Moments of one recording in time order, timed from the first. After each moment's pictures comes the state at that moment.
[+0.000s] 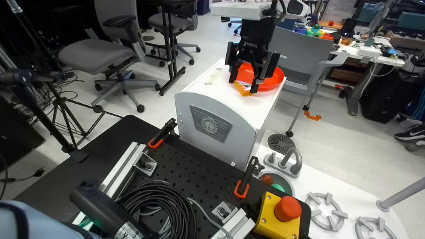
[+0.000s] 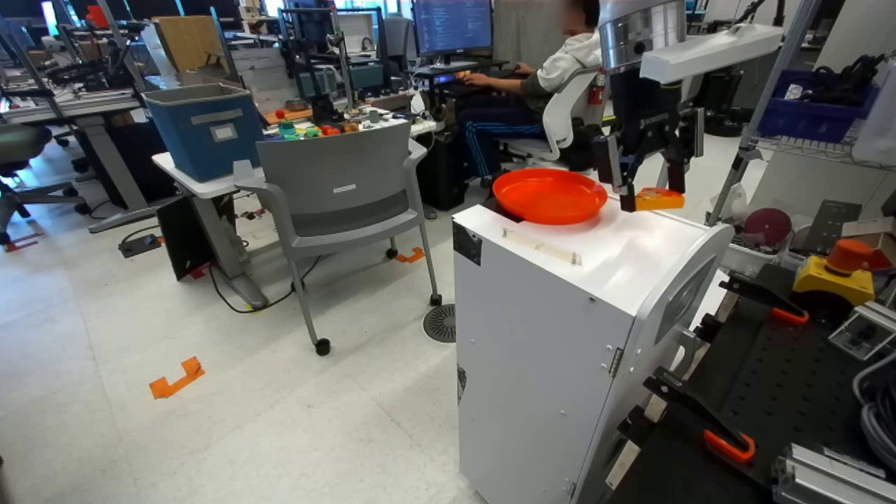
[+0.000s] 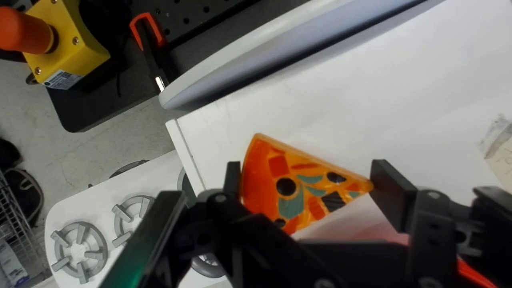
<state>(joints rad) 0.05 0.23 -0.05 -2.17 -0.06 2.08 0.42</state>
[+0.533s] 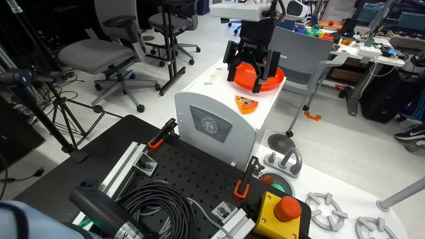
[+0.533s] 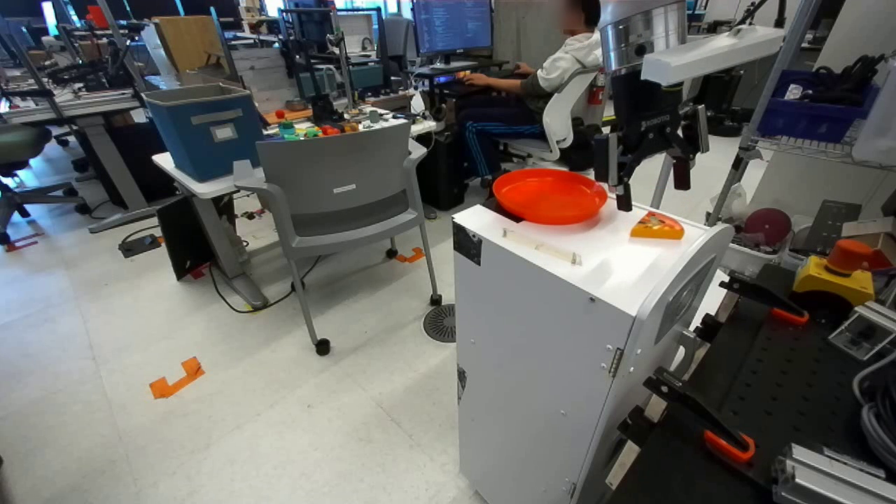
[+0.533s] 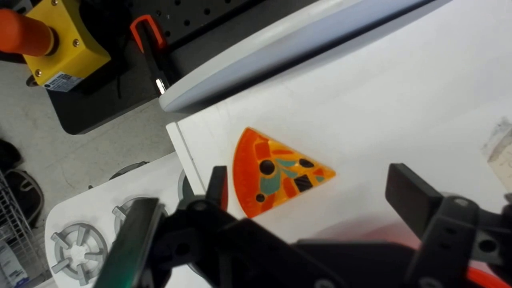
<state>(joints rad) 0.05 0.23 -0.05 -2.17 -0.06 2.08 0.42</state>
